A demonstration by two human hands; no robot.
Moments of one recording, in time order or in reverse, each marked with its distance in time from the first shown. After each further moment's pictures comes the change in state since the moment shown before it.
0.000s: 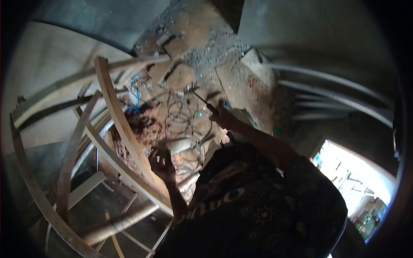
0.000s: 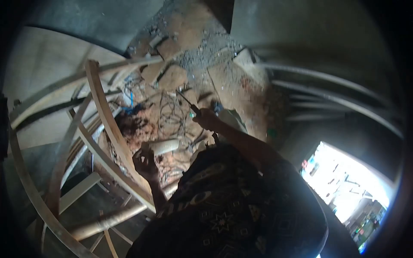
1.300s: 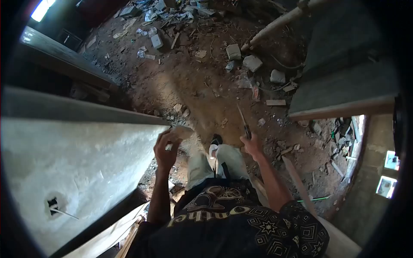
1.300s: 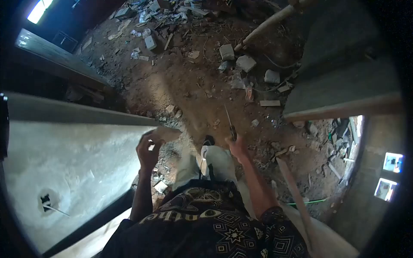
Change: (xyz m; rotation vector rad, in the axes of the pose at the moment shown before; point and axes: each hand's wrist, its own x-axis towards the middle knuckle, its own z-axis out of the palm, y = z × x) left_hand 1.009 0.169 0.823 0.131 -0.545 0.334; right_hand 0.663 -0.574 -0.696 0.167 0.619 0.131
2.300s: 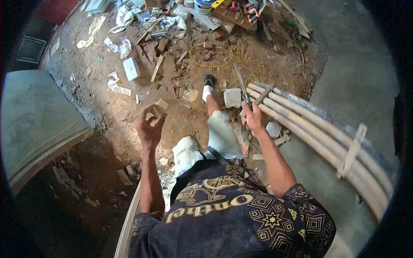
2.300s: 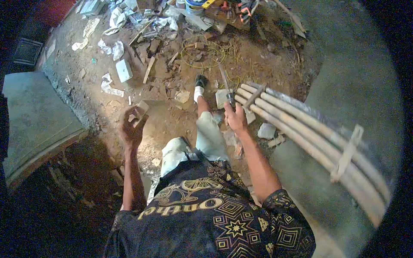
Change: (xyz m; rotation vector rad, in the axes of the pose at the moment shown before) left_hand 0.691 -0.160 0.183 -0.170 0.110 -0.329; right_hand 0.598 -0.468 -0.025 0.221 -0.056 -0.080
